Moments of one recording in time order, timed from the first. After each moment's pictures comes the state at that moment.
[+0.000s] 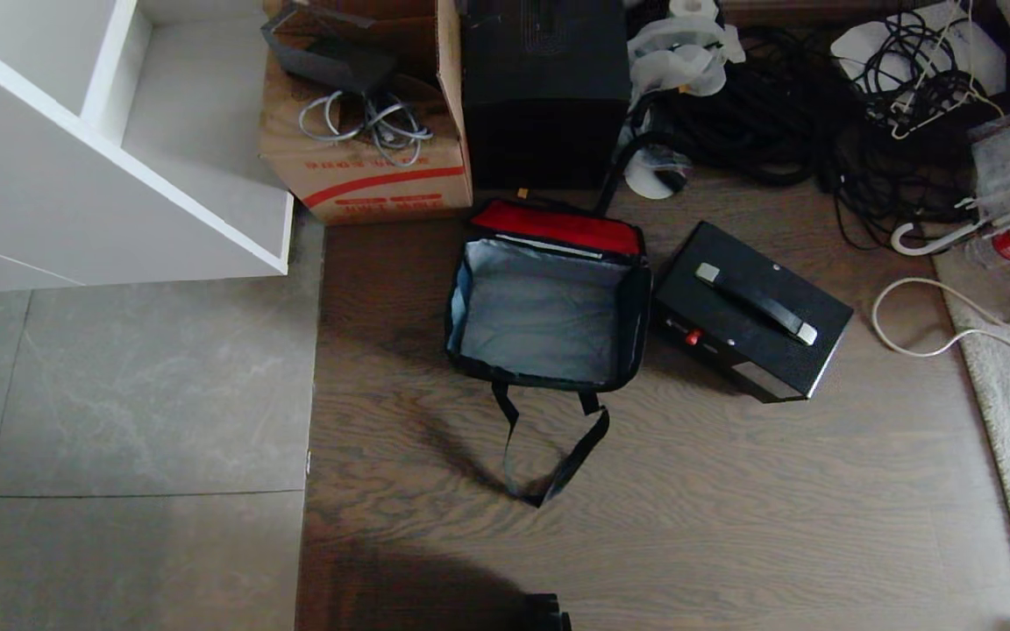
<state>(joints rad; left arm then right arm) 0.00 0.00 0.00 -0.02 0.02 -0.04 0.00 0.00 0.00 -0.01 0.01 0.04</state>
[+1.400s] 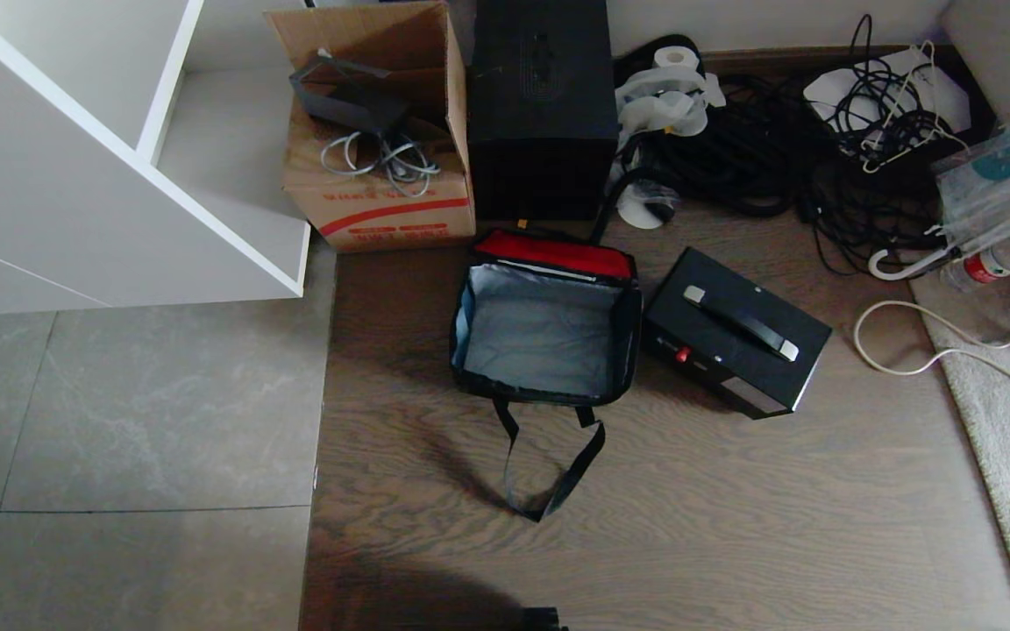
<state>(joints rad) 0.00 0.00 0.00 -0.02 0.02 -0.04 0.00 0.00 0.00 -0.01 0.01 0.04</state>
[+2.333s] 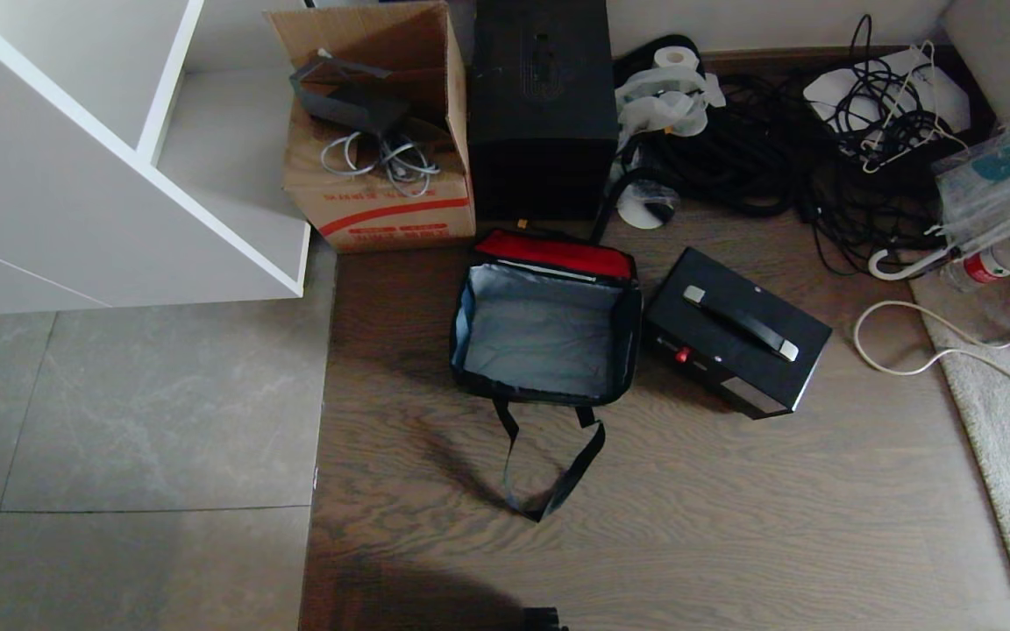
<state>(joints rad) 0.00 0.00 0.00 -0.02 0.02 -0.04 0.00 0.00 0.00 -0.01 0.01 0.04</state>
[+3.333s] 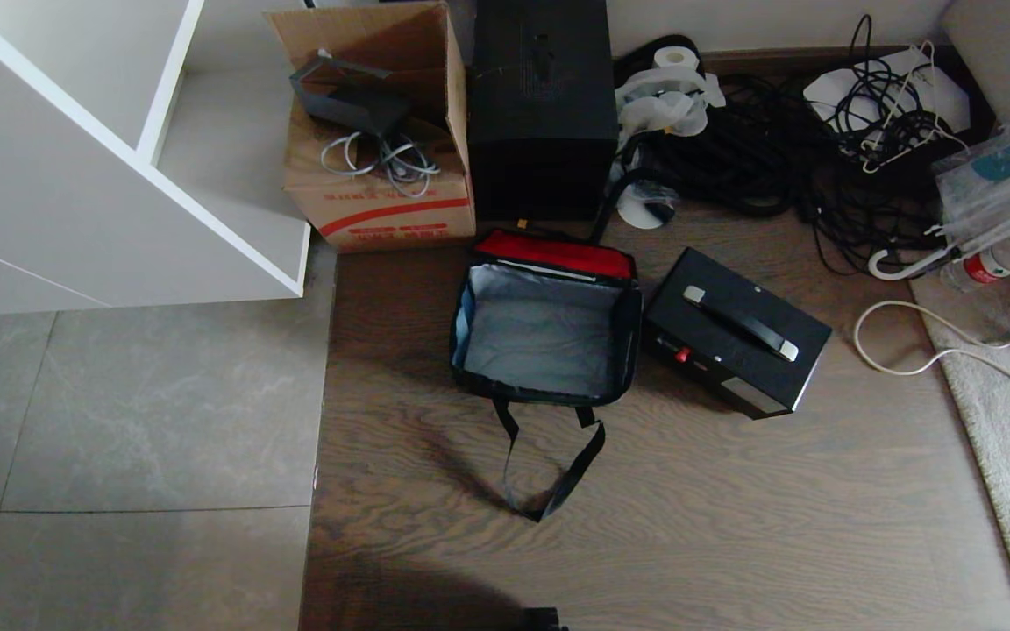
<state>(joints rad) 0.00 0.00 0.00 -0.02 0.02 -0.04 0.00 0.00 0.00 -0.01 0.00 0.05</state>
